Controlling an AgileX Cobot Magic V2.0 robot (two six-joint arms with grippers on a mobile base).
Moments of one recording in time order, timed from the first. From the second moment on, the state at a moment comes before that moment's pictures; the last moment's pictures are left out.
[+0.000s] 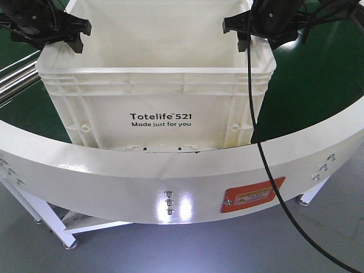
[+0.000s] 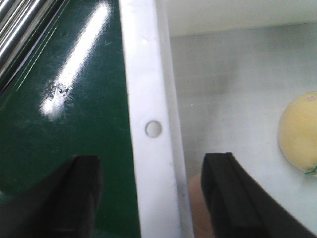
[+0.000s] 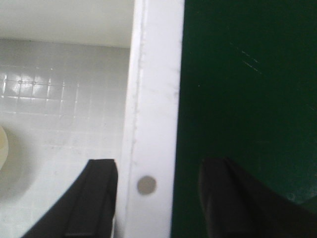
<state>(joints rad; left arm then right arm) -0.14 1.93 -1.95 0.04 1.17 -0.06 0.29 2.10 -2.17 -0.16 1.26 0.18</state>
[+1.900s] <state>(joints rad) -0.28 1.81 -2.20 0.23 1.31 -0.25 0.41 1.85 -2.13 -0.36 1.30 0.30</state>
